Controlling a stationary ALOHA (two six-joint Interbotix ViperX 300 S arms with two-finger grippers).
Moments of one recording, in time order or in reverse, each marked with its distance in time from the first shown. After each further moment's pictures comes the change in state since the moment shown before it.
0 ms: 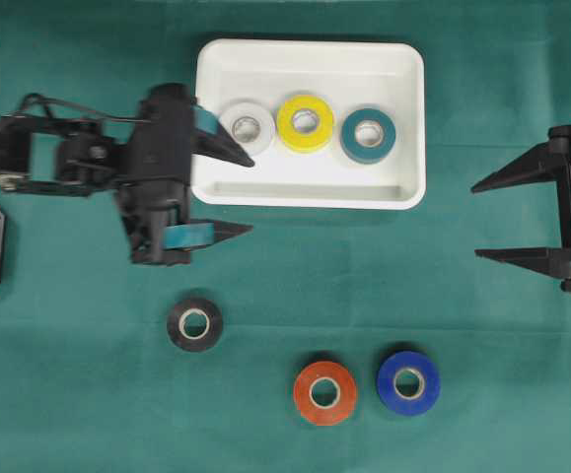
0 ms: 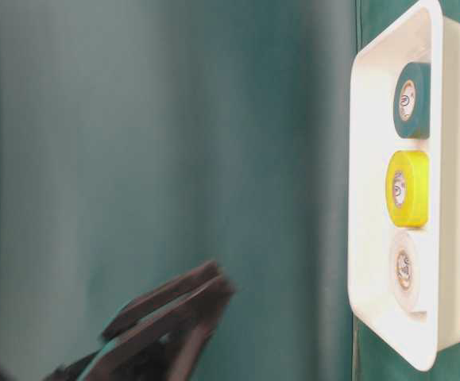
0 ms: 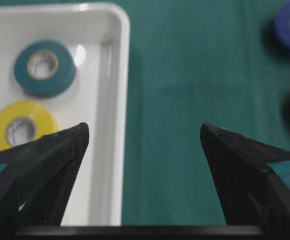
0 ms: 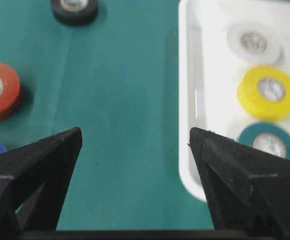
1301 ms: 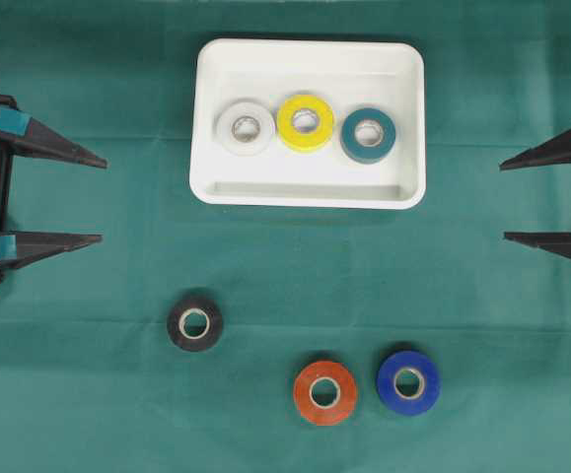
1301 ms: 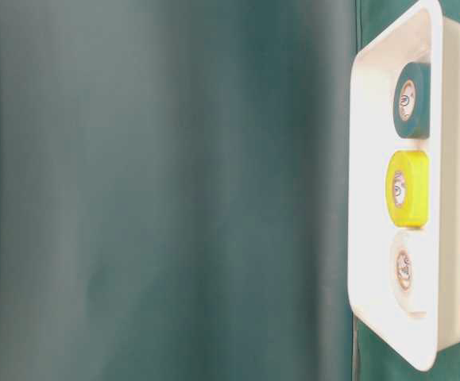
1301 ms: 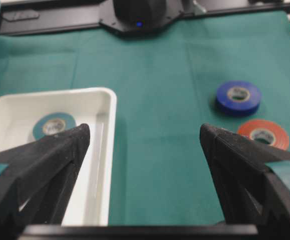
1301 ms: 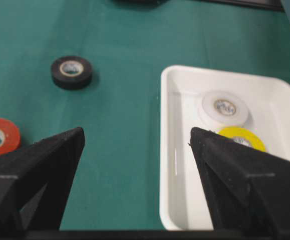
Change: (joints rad) left arm -0.064 -0.626 0.416 -0.005 -0.206 -0.002; right arm 0.000 -0.169 0.005 -0.044 -0.002 -0.003
